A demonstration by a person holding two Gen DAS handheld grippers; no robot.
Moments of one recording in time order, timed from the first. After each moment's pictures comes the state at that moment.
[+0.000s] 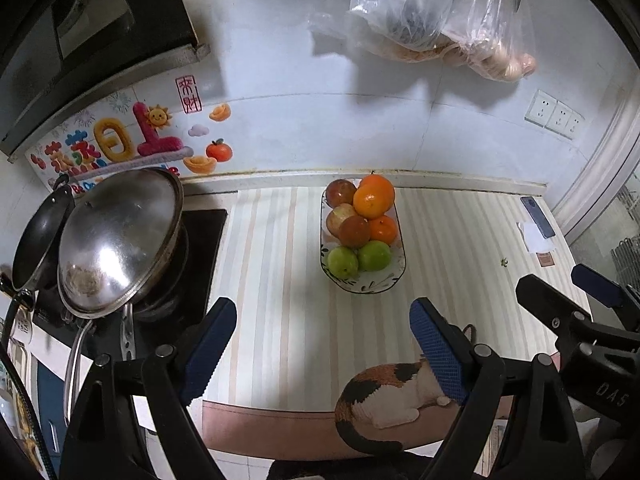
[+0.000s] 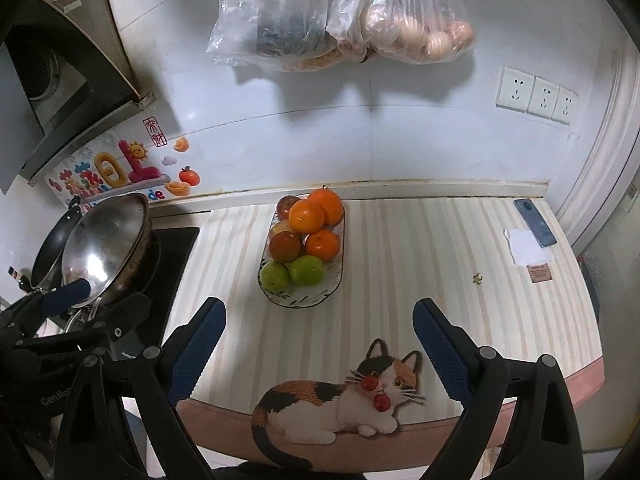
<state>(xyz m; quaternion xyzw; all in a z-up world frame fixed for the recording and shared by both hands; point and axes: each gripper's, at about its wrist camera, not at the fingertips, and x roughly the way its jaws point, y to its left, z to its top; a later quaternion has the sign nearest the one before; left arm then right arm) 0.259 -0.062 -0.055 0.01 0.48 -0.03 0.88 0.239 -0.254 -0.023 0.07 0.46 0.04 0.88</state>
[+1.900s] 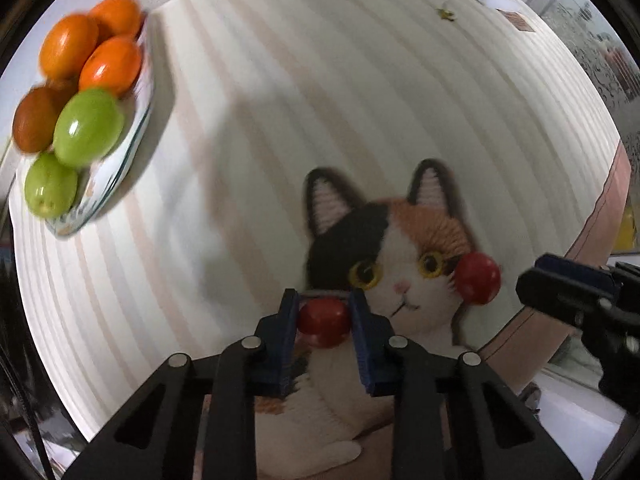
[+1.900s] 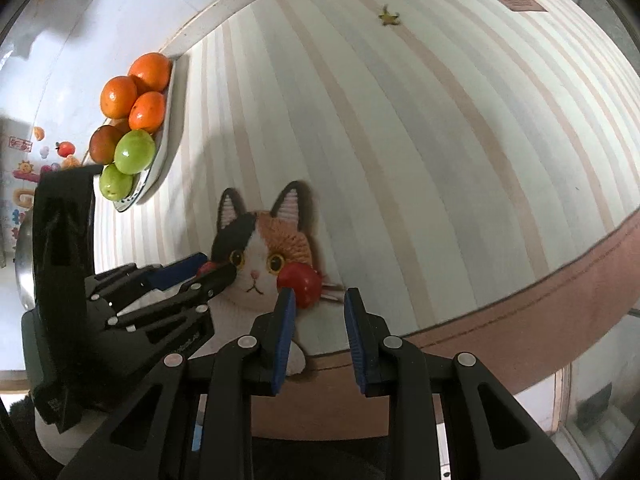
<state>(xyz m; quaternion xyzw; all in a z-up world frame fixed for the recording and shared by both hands) 0.291 -0.266 -0.330 0.18 0.67 -0.20 0.69 0.213 -0.420 -0.296 0.27 0.64 0.00 0.72</state>
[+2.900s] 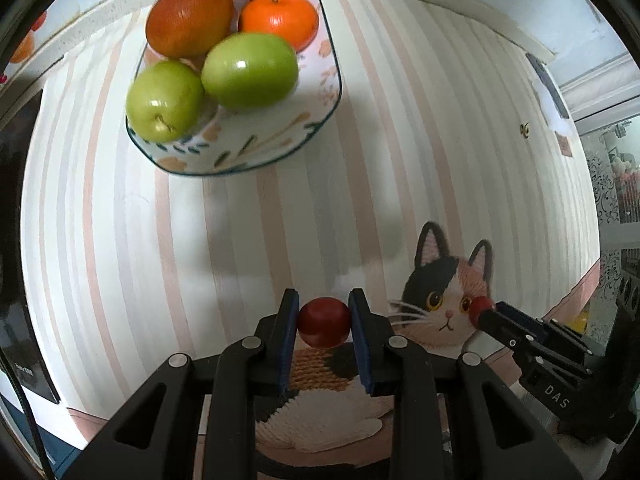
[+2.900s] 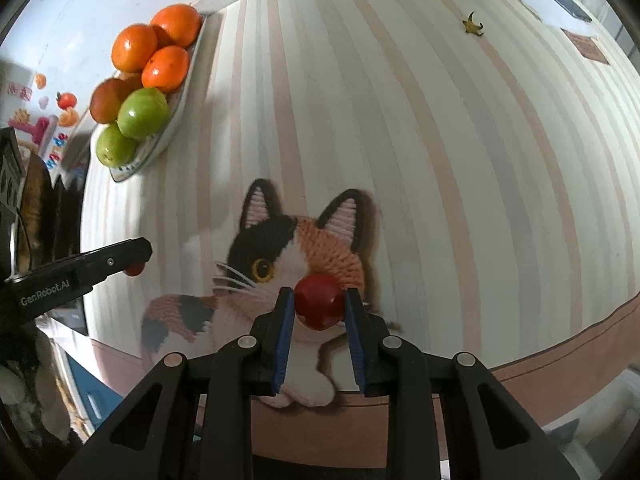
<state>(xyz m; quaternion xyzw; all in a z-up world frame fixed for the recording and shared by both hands) 0.339 -0.156 -0.285 0.01 0.70 -0.13 0.71 0.248 -0.381 -0.306 0.22 0.66 0.03 0.72</state>
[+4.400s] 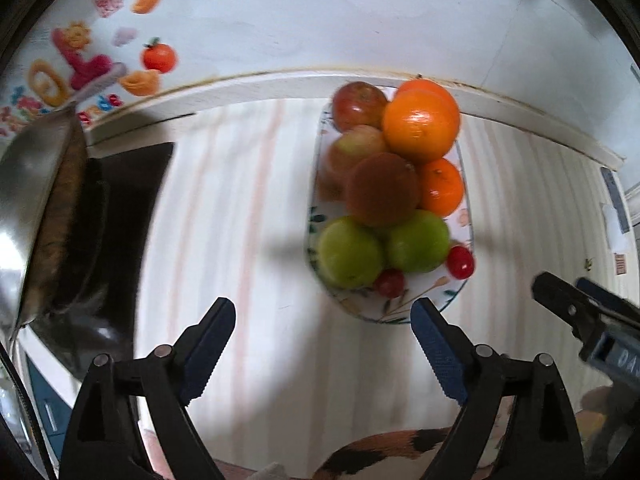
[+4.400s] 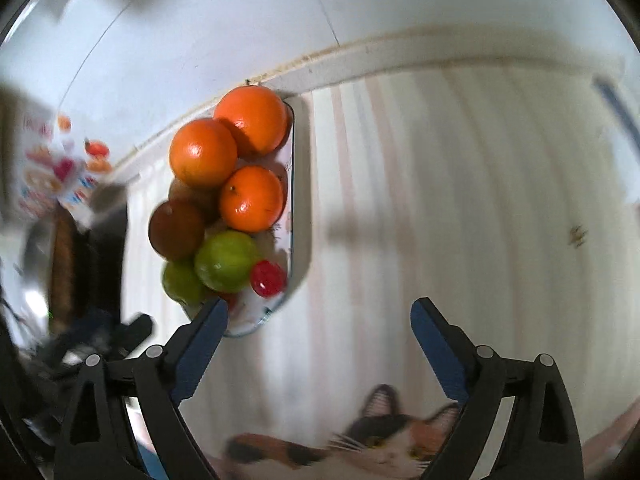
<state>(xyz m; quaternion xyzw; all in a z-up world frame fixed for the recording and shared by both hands) 0.395 -0.095 -0.229 0.02 0.60 0.04 0.80 0.401 -0.309 -0.247 0.13 0.61 0.05 0.78</state>
